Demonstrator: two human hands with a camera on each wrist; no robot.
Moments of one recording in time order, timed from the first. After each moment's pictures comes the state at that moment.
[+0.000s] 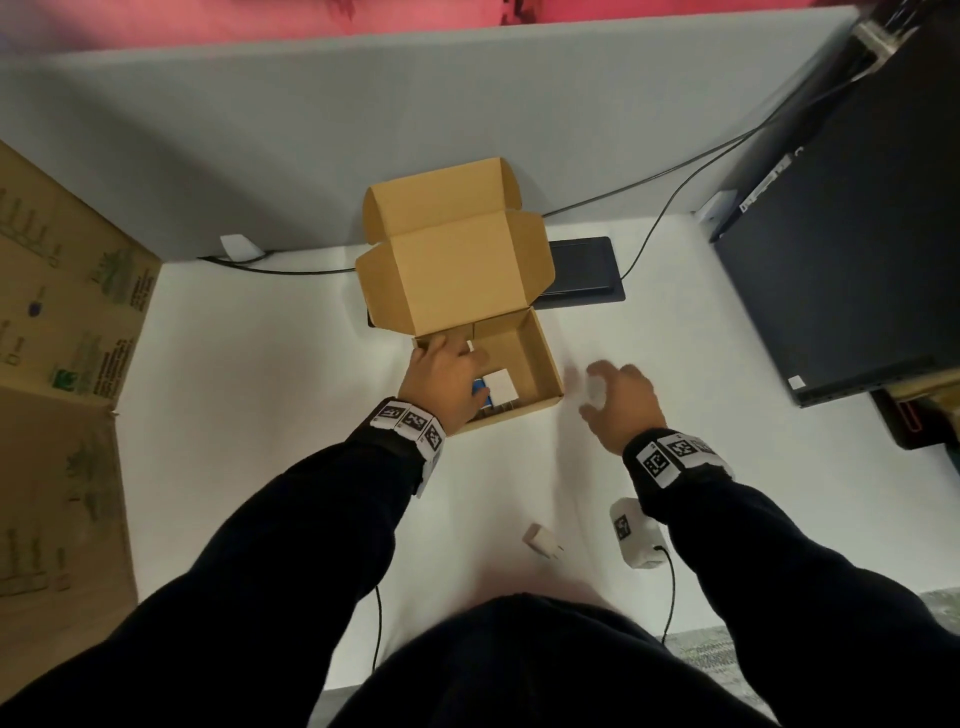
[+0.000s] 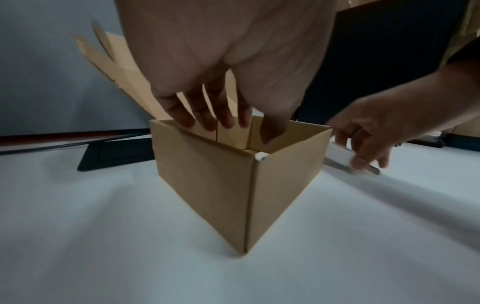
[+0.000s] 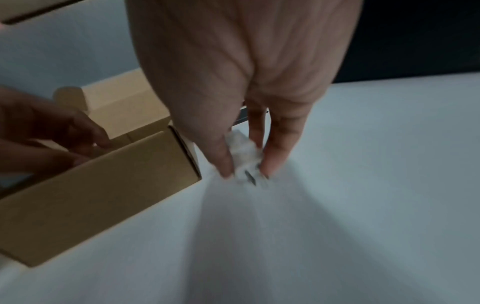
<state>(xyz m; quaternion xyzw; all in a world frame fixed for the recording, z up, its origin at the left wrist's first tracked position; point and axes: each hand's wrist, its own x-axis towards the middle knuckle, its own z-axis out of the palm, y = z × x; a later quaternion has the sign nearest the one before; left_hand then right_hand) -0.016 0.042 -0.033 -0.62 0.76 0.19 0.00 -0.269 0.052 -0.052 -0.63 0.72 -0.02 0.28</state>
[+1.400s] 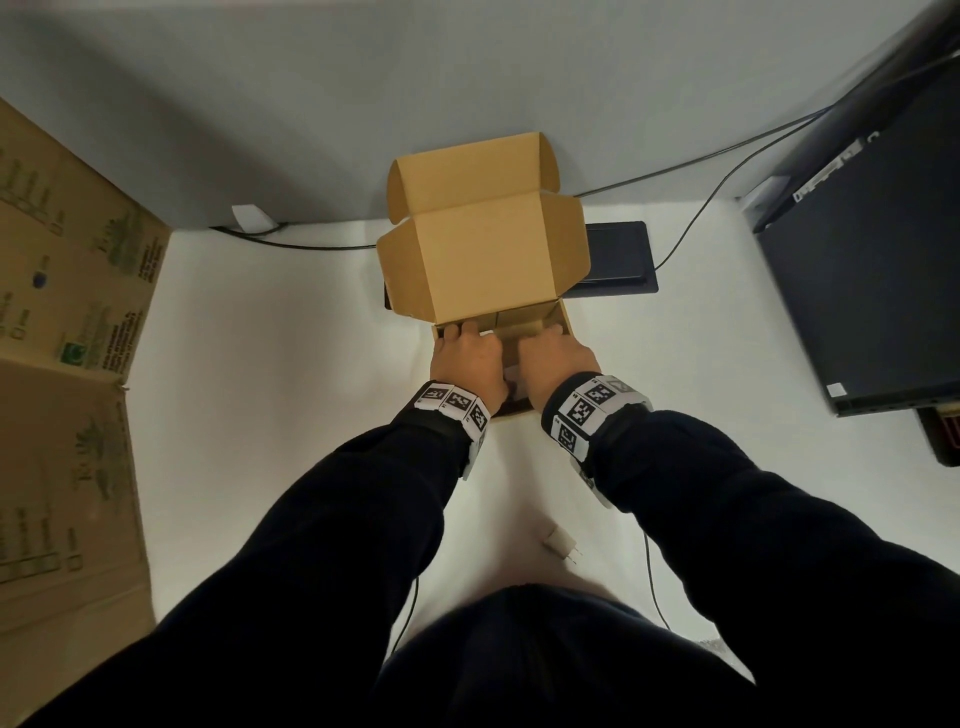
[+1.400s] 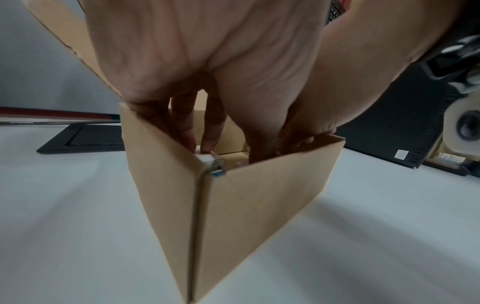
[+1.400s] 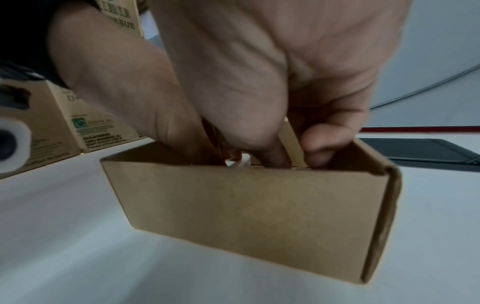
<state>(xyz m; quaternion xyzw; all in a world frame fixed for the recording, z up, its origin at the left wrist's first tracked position) -0.035 0.026 -0.046 -0.70 0.68 0.20 0.05 -0.146 0.008 -0.016 -0.76 0.59 0.22 0.17</state>
